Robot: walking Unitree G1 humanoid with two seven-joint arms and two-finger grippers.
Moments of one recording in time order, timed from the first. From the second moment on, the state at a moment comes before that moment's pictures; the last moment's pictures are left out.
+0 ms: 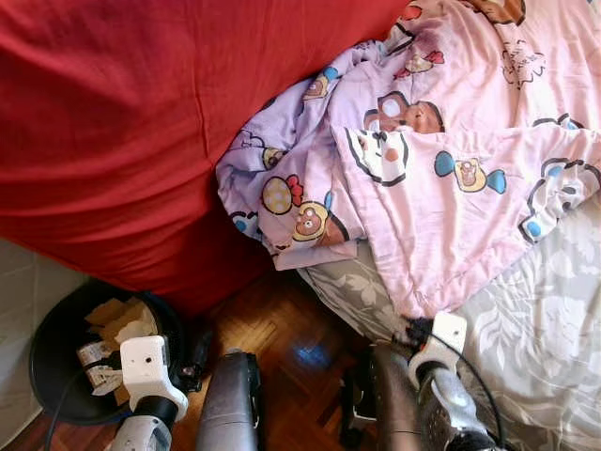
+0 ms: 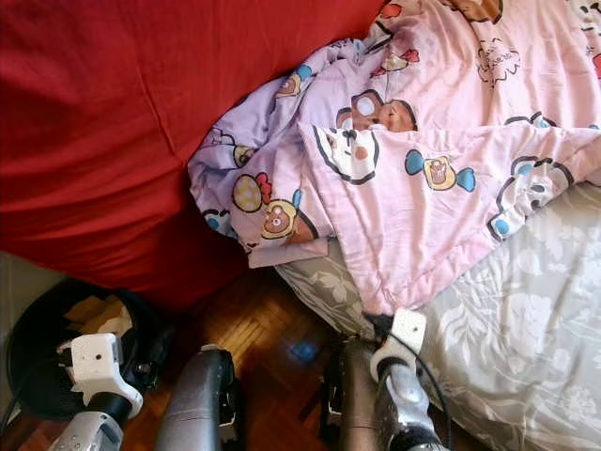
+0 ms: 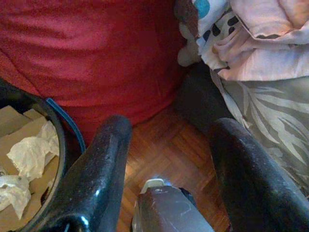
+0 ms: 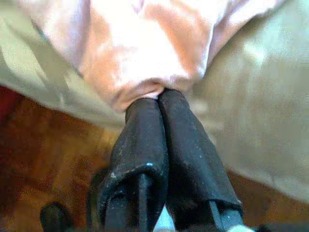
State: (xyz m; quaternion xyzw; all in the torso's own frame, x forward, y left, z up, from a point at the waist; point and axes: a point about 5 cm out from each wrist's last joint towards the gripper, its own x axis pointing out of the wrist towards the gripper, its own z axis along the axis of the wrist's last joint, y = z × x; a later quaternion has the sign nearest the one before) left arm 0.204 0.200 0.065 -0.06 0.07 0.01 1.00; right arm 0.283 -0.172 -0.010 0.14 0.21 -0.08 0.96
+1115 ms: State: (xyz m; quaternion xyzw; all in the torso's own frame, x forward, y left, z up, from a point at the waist) left arm 0.217 0.201 0.068 -0.05 0.06 0.01 1.00; right arm 0.280 -0.180 -0.011 0.23 0.18 -0.14 0.95
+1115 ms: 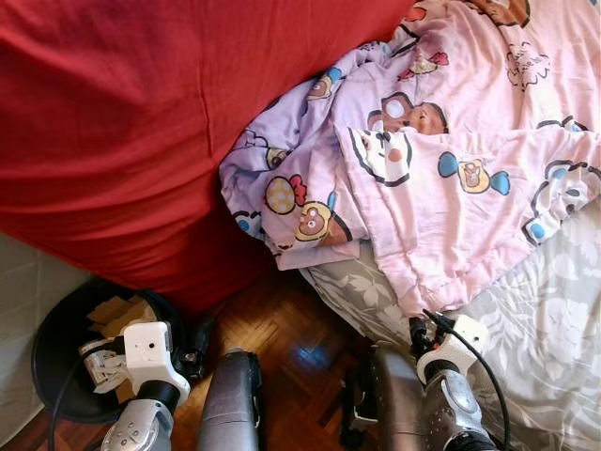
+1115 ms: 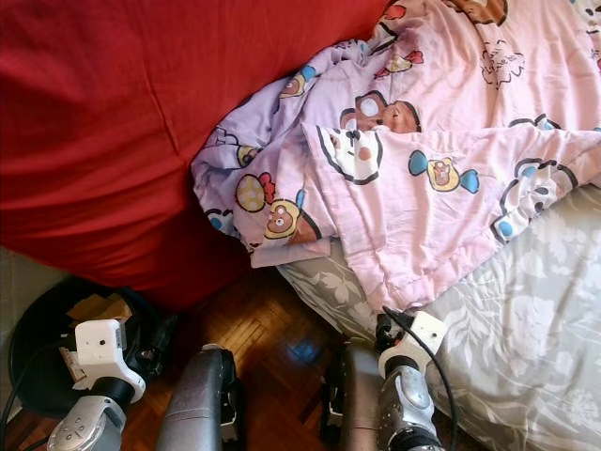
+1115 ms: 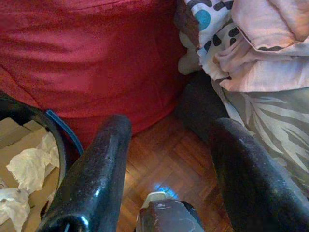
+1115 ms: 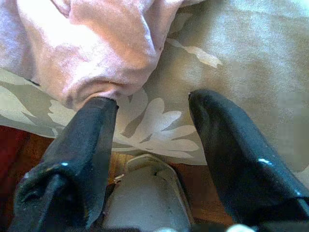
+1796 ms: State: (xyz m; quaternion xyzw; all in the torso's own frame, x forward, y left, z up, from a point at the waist) left arm 0.211 0.206 0.066 -0.04 0.06 0.00 1.00; right arm 0.309 -0.165 0.015 0.29 0.14 -0.07 0.94
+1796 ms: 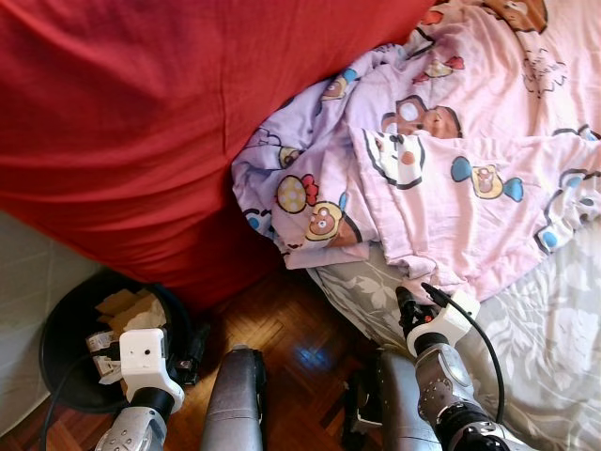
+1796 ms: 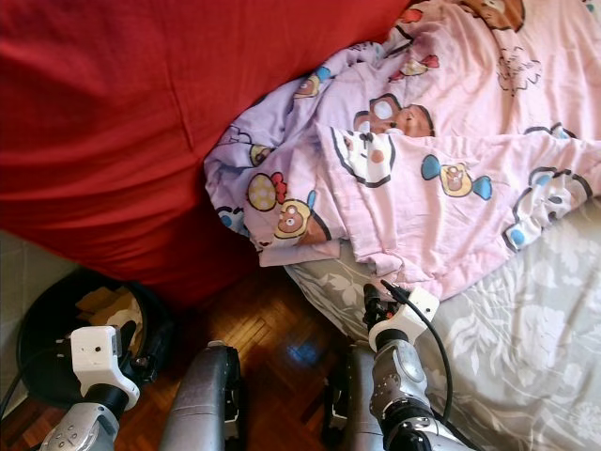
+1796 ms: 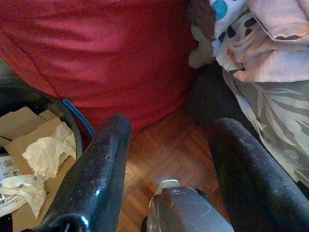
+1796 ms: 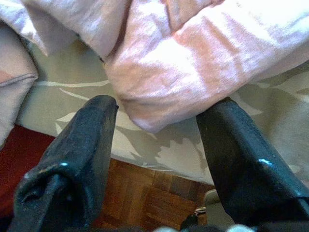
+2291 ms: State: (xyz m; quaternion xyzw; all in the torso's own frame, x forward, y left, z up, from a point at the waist) left arm 0.209 0.206 0.067 -0.04 0.06 0.00 1.00; right arm 0.304 -0.191 0.012 0.32 0.13 -0.17 0.92
